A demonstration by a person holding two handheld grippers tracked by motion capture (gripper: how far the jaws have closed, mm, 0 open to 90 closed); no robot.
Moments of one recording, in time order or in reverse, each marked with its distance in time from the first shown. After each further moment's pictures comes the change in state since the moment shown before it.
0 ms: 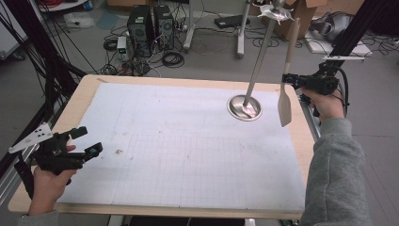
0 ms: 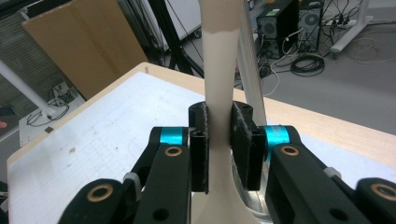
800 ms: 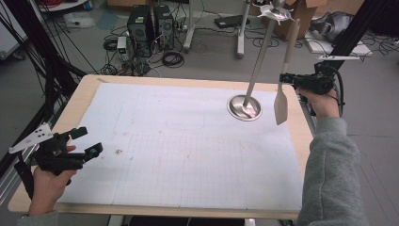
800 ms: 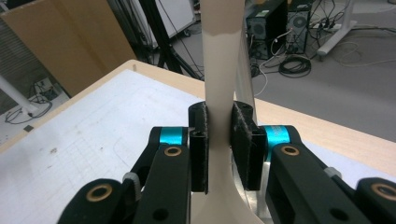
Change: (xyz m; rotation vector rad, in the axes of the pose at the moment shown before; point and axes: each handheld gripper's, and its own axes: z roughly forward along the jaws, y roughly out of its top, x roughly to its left) left arm -0.001 0.000 0.000 0.002 0.002 -0.001; right arm 0.002 0.000 0.009 0.005 -0.048 -0.028
